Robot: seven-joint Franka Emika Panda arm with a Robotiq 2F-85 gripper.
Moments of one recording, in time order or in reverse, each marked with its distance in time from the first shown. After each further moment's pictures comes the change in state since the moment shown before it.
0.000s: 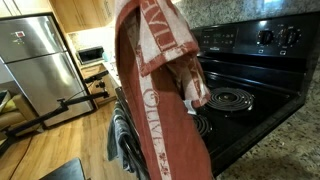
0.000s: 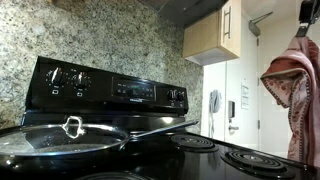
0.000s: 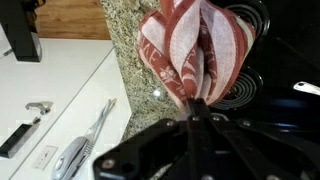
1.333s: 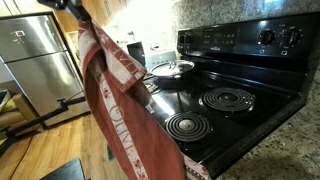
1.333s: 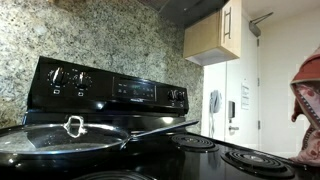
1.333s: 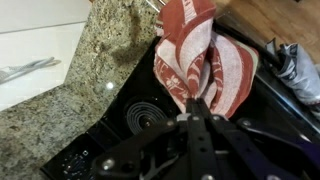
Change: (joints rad) arm 0.254 -0.132 0.098 -0.176 -0.052 -0.125 -0.363
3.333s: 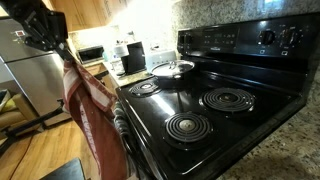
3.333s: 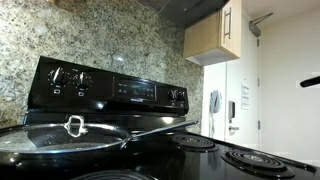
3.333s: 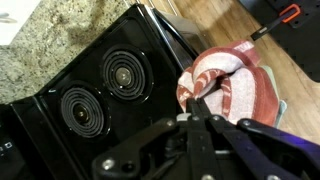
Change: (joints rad) arm 0.220 -0.002 0.091 -0.137 0.050 -0.027 -0.032
